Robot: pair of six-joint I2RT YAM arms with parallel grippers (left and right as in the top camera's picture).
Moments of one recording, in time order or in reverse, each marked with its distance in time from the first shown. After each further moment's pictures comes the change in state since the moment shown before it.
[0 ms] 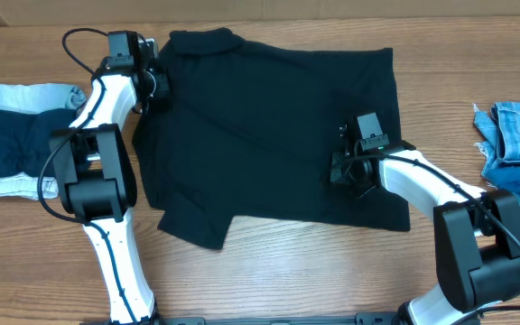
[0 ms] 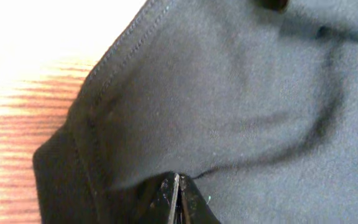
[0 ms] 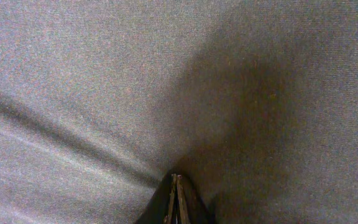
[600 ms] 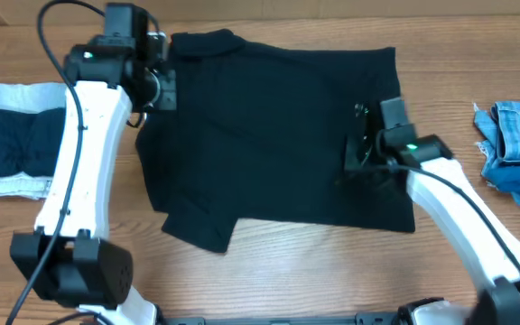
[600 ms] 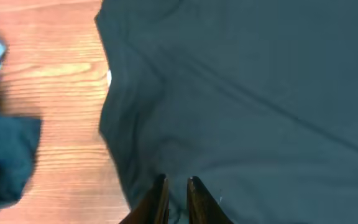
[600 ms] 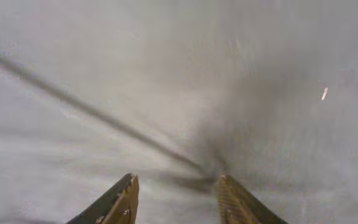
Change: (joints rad) left arm -0.196 -0.606 -0.003 -0.734 -0.192 -0.013; right arm -0.007 -0.317 0.116 -0.217 0.040 -0.047
